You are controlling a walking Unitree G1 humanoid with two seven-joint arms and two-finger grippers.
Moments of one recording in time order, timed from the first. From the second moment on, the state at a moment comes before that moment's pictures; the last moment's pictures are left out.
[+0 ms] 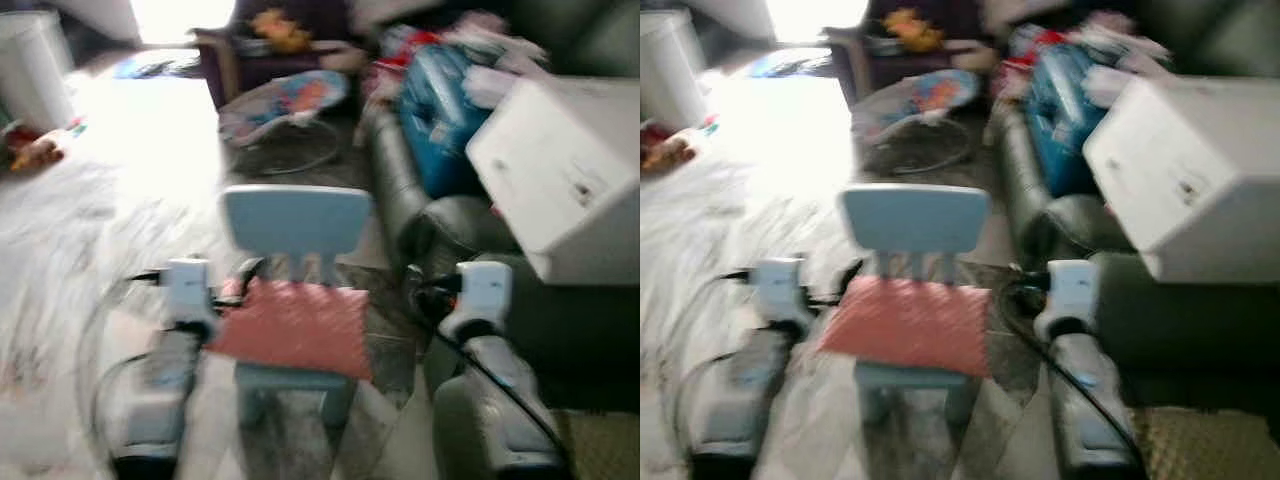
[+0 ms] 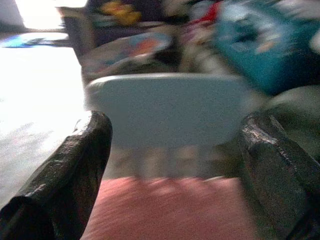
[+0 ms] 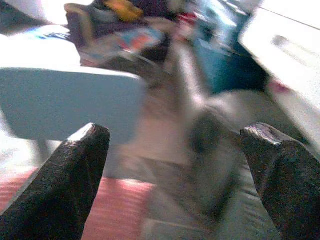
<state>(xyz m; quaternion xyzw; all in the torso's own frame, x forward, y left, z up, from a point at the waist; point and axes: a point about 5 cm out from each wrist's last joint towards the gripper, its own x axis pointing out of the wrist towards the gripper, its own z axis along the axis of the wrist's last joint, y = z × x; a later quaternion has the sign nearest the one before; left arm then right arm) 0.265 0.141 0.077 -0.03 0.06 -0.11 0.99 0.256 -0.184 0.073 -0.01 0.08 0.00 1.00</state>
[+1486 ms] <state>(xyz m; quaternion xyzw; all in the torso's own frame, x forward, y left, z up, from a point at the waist) 0.266 0.141 0.076 -0.01 0.07 -0.07 0.99 0.259 -0.178 0.079 -0.02 0.07 0.03 1.00</state>
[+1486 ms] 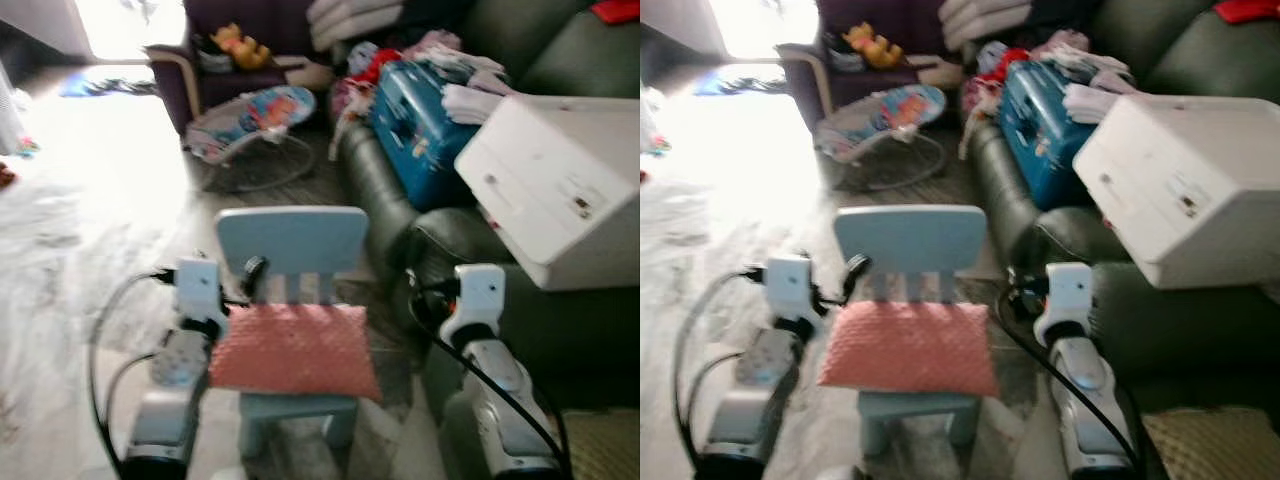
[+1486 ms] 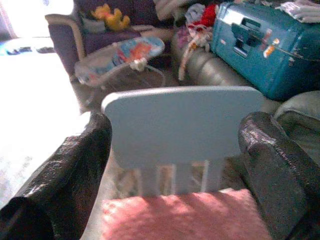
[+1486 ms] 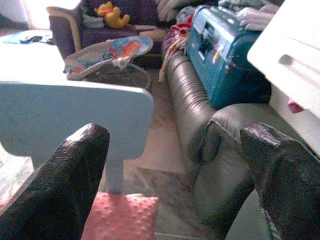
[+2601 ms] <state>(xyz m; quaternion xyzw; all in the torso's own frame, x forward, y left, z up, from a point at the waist) 0.233 0.183 0.062 0.05 0.12 -0.02 0.99 0.247 -0.191 0.081 0.03 0.06 -0.02 1.00</state>
